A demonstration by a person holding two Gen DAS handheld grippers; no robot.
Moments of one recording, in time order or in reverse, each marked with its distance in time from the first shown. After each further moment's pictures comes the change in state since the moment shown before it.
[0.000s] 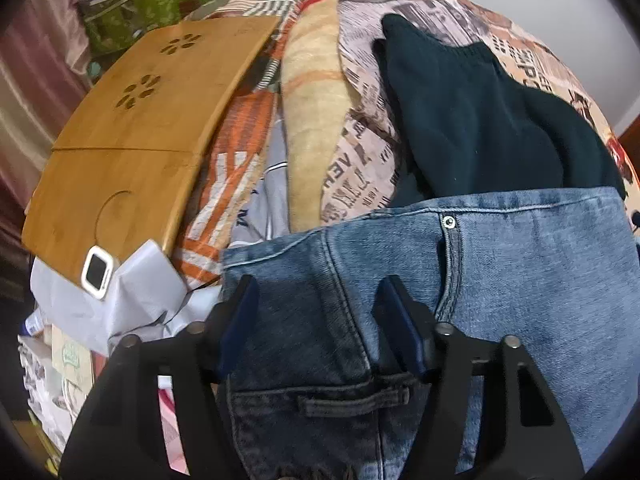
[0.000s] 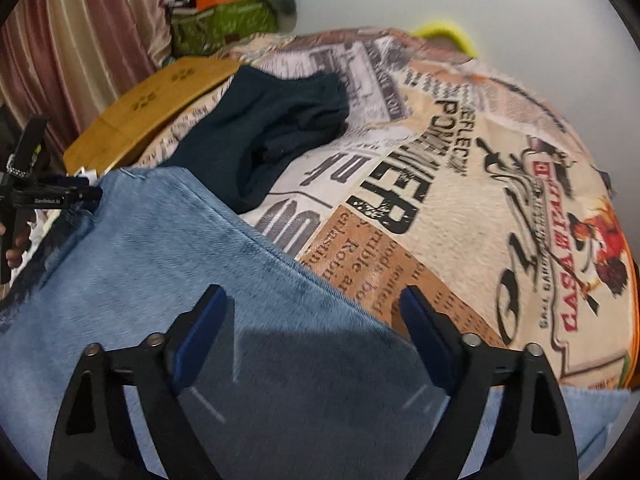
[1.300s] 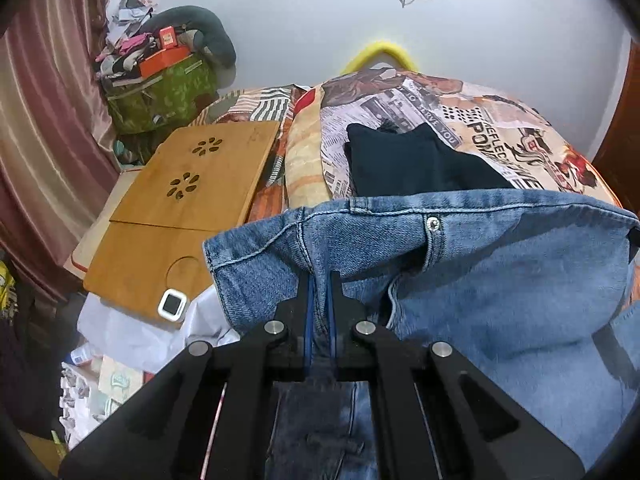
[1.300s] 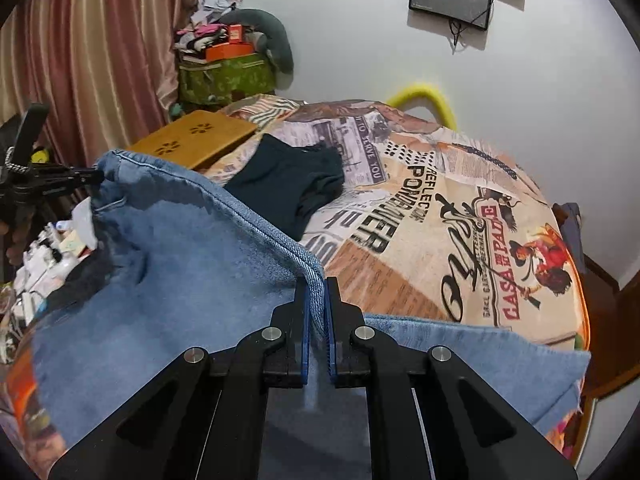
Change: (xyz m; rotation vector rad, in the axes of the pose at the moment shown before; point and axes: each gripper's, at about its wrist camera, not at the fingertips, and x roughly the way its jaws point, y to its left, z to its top) left arm -0.151 -0.027 -0.041 0.087 -0.296 0.061; right arm -0.134 0.047 -0.042 -0.007 -0.232 -0.054
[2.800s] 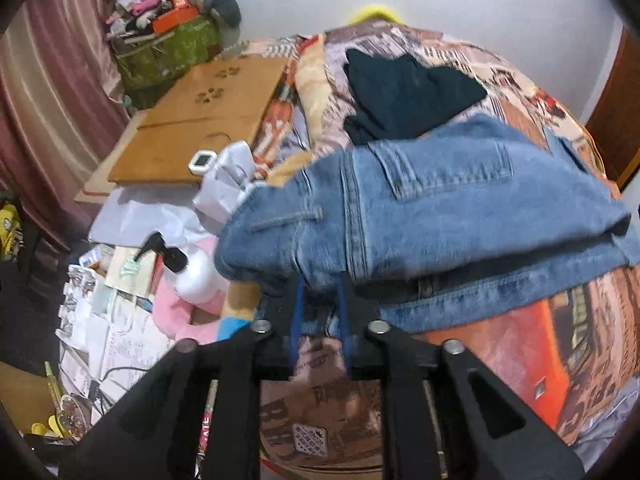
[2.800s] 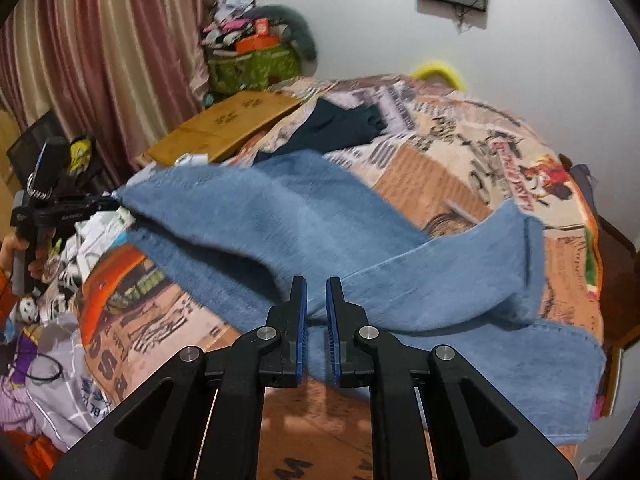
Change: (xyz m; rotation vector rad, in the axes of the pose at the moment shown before) left arm -0.097 0.020 -0.169 -0.027 0.107 -0.026; right arm -0.091 0.059 -0.113 0.075 -0.002 0.045
